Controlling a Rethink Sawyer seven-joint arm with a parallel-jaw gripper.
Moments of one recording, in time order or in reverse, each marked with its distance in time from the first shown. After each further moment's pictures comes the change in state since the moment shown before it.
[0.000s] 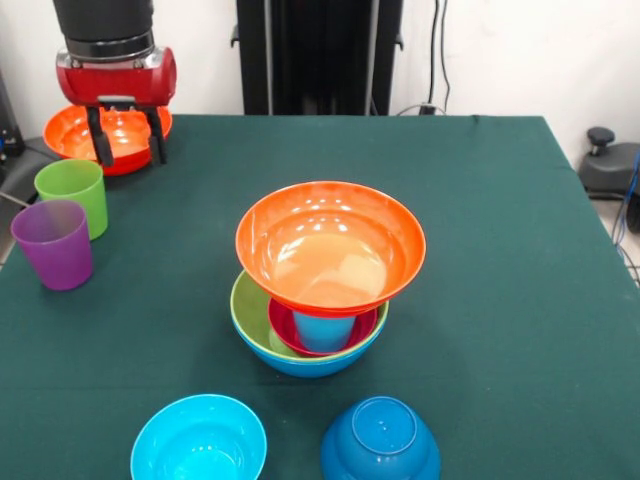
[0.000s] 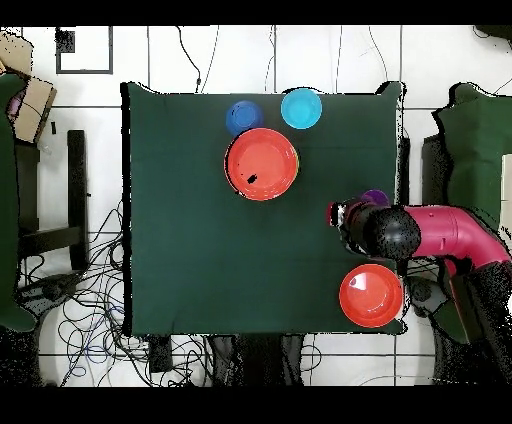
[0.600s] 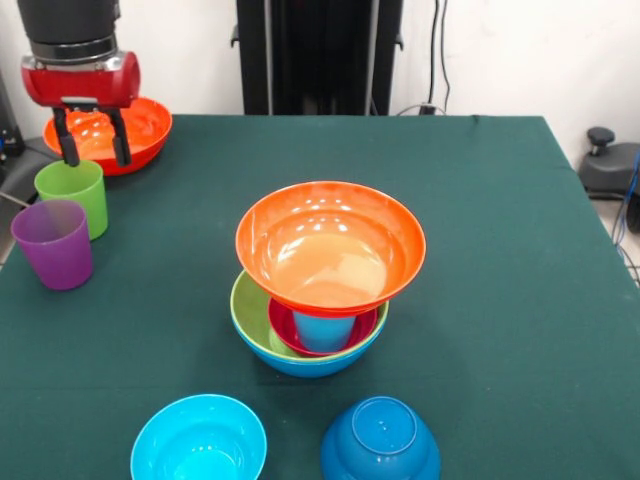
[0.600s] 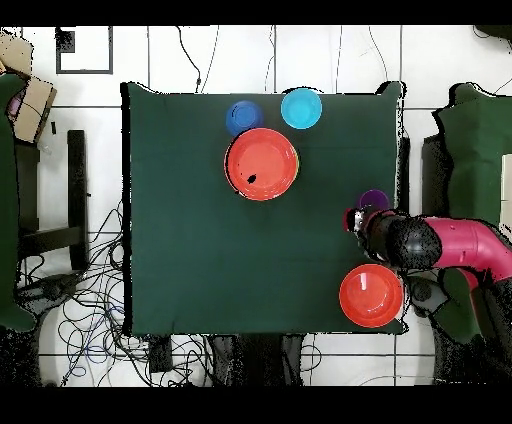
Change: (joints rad) arm -0.087 0.019 0.031 0.001 -0.040 -0.014 0.000
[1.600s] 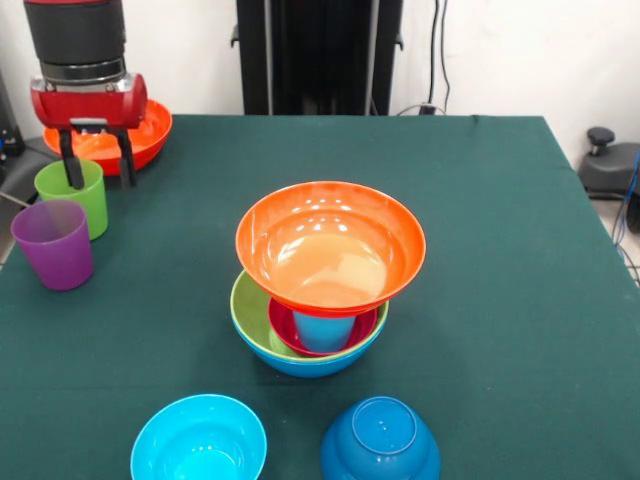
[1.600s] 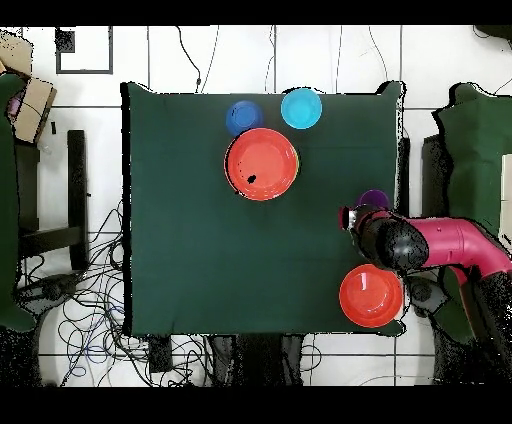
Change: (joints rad) arm 0.005 0.050 0.012 0.000 -0.099 -0.081 0.000
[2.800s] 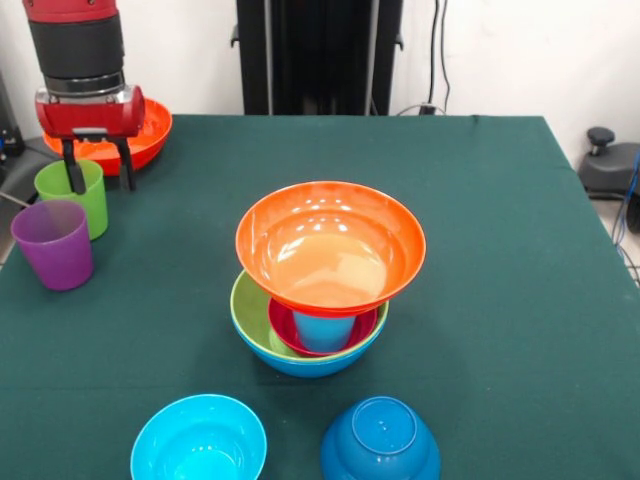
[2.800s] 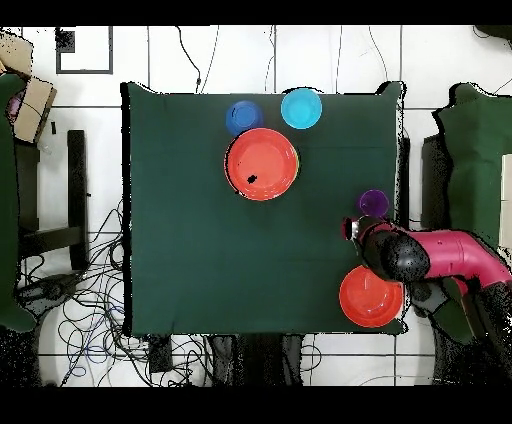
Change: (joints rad) arm -0.060 0.040 0.013 0.027 -0.069 -0.019 0.000
